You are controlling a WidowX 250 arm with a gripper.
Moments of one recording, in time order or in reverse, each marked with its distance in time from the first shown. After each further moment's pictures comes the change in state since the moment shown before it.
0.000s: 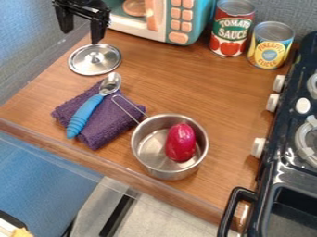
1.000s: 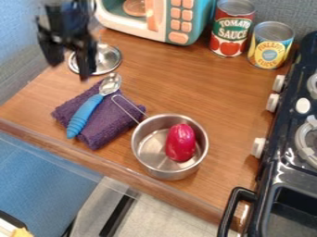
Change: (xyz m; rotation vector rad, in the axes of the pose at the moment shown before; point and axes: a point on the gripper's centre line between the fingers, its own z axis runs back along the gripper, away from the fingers) arm -0.103 -0.043 0.014 -0.106 -0.022 -0.145
